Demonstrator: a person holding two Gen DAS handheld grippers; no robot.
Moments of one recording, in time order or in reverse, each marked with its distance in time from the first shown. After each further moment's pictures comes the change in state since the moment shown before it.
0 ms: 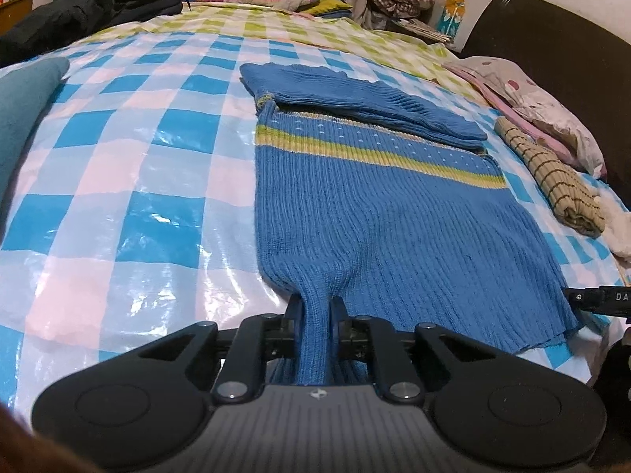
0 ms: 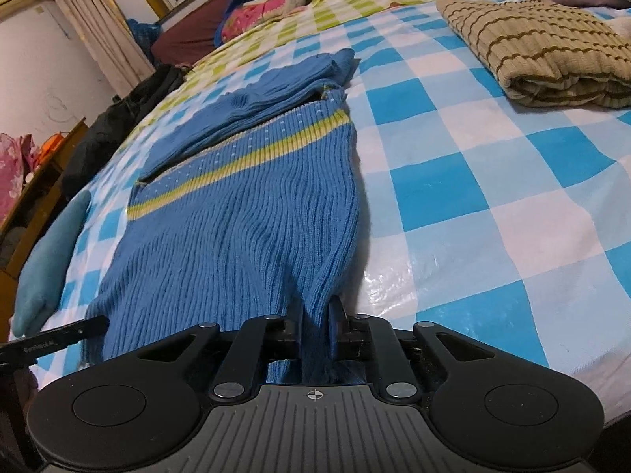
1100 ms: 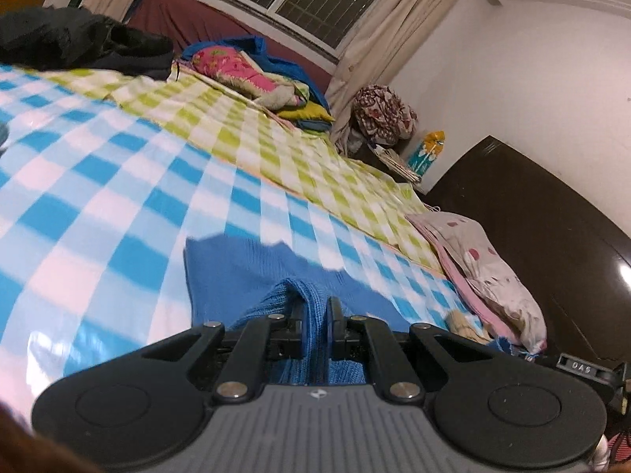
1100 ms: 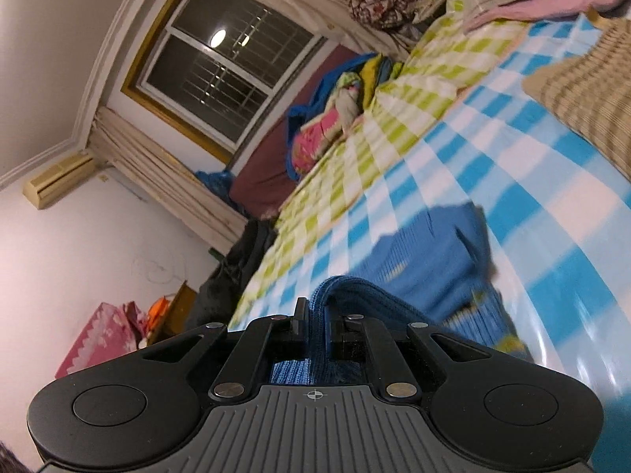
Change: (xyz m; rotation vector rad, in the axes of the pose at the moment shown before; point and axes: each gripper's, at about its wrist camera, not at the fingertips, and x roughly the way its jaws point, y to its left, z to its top) left arm 0.039 0.035 0.165 -0.238 -0.323 -0.240; right arm 0.038 0.016 0.153 0.290 -0.339 0.397
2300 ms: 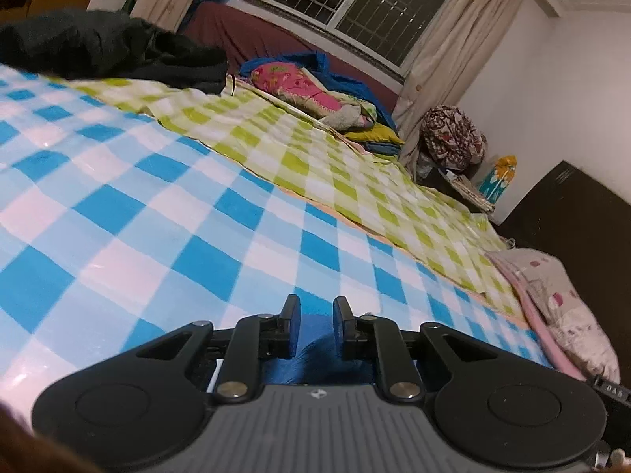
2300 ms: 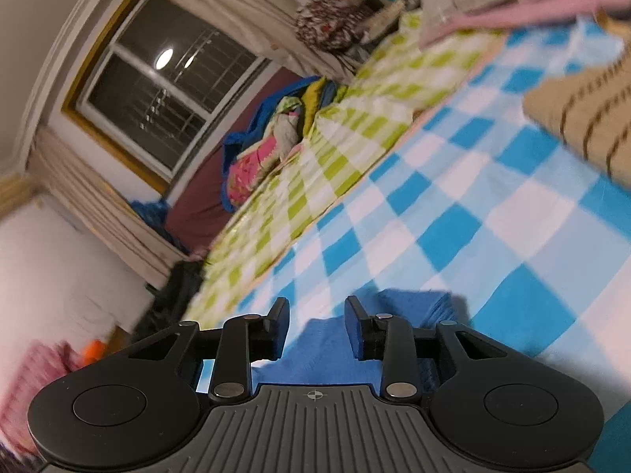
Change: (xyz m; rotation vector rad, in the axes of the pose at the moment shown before) left arm 0.100 0.045 0.040 -0.034 -0.067 0.202; right arm 0.109 -0.043 0.048 -0.013 -0.082 -0.209
